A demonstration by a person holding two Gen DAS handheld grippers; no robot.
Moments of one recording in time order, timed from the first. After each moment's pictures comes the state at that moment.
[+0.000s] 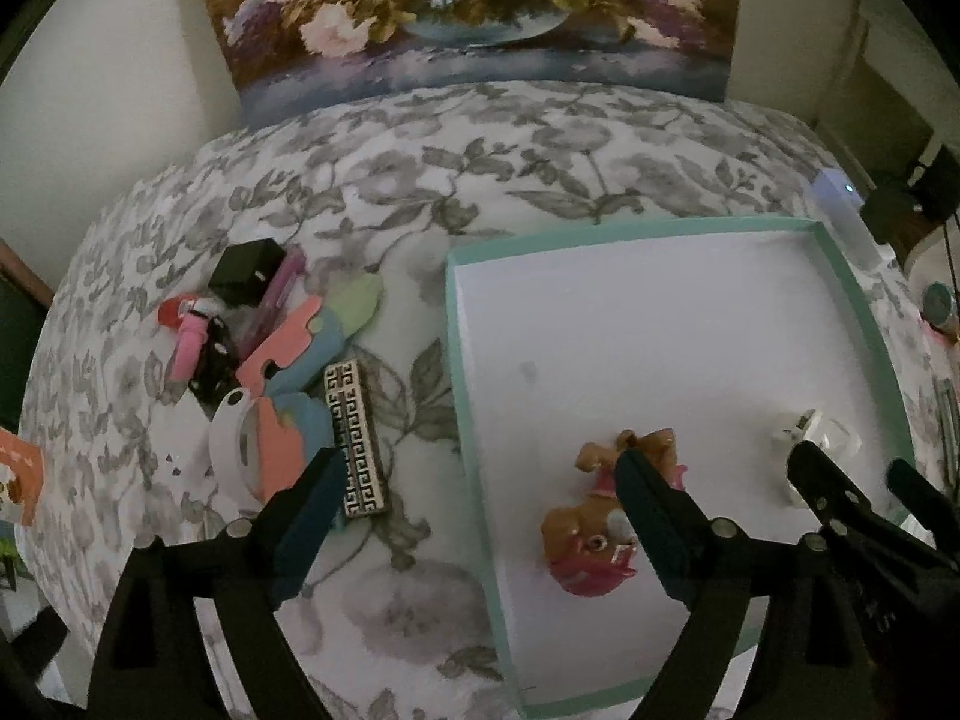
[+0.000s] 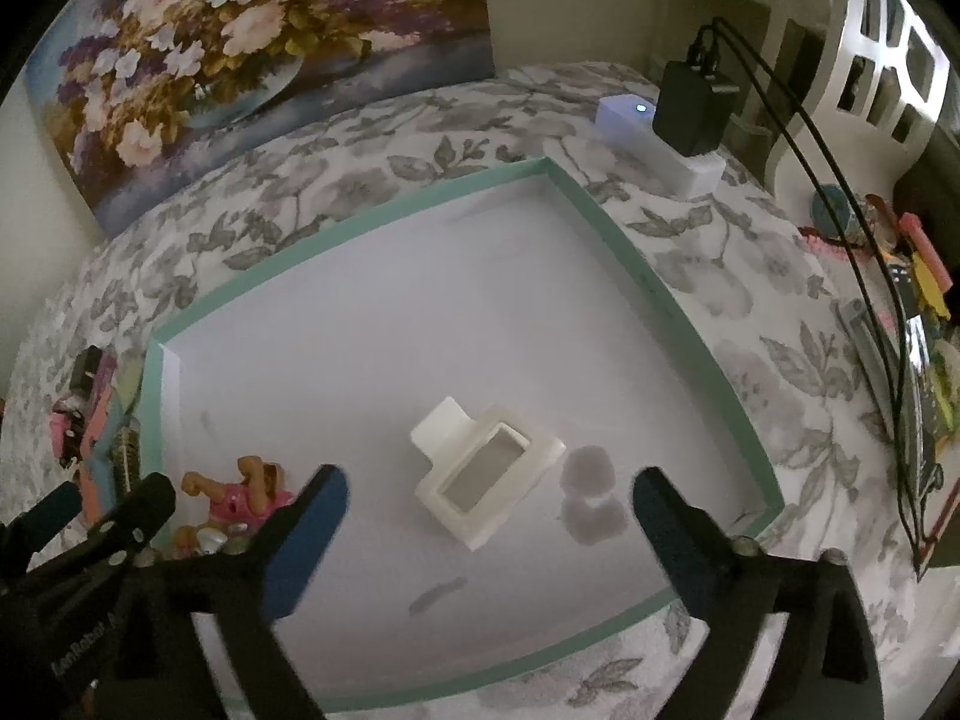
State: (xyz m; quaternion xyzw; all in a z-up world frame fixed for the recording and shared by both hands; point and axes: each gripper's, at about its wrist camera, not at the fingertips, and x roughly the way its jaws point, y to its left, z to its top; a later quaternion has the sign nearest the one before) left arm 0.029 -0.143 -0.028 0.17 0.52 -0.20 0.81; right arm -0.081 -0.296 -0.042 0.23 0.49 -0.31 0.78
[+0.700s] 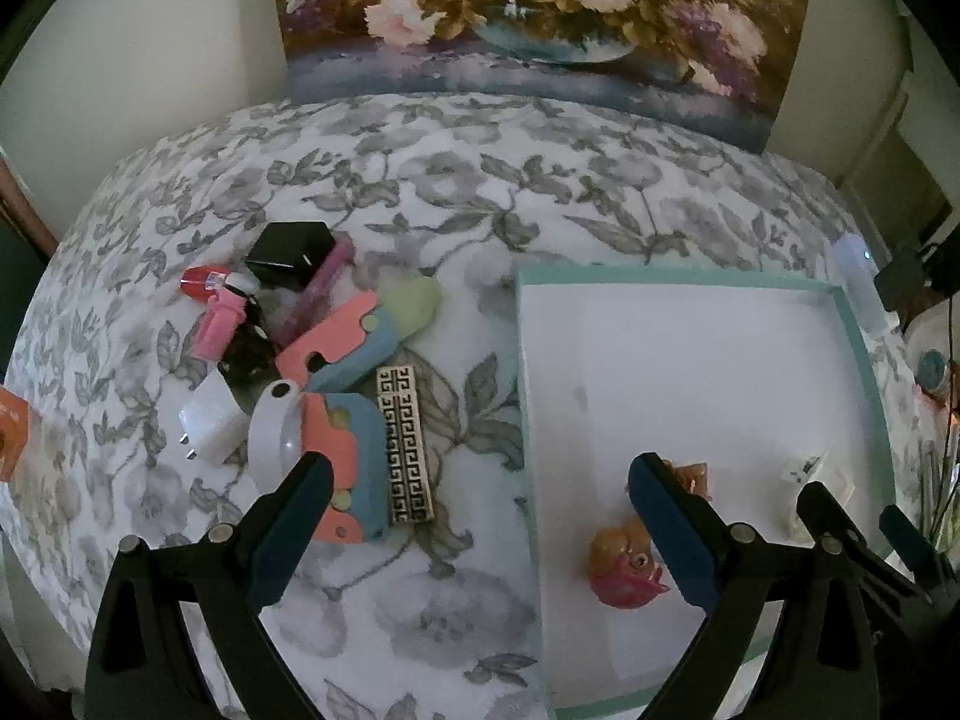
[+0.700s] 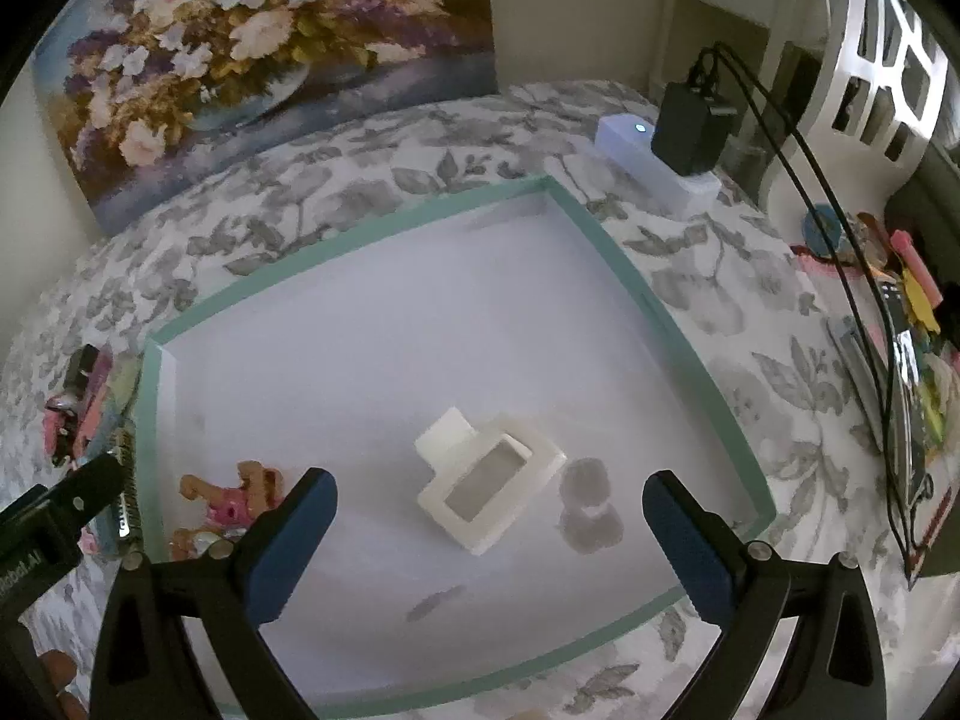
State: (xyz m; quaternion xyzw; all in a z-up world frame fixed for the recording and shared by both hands) left arm 0.051 -0.110 -0.019 0.11 0.53 -0.19 0.82; right arm -0.079 -0.292 -0.037 0.21 0.48 -0.31 0.79
